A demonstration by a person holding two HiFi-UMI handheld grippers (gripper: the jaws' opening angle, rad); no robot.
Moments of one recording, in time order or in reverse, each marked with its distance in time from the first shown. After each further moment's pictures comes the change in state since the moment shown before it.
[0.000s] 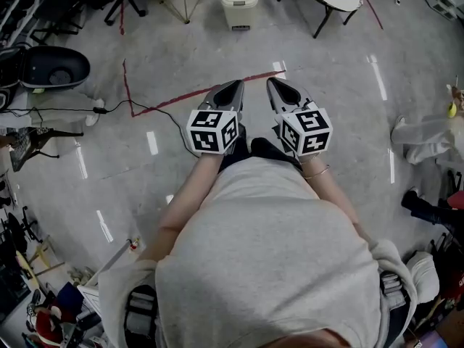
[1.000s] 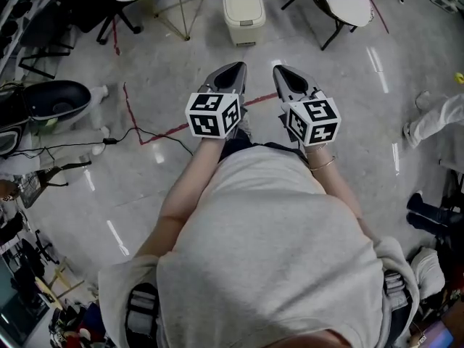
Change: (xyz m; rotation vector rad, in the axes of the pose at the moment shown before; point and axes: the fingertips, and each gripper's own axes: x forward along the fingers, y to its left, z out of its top) left arm 0.137 0.148 0.128 0.031 -0.014 -0.074; right arm 0.187 -0.079 0.086 0.007 -0.020 -0.084
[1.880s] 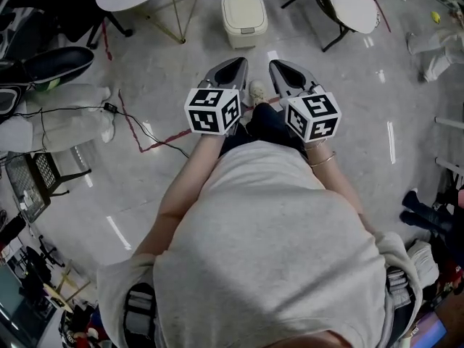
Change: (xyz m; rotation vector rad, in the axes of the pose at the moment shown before) left arm 0.102 0.081 0.042 -0.055 0.047 -0.037; right arm 0.123 -0.054 0.035 0.028 0.048 0.024
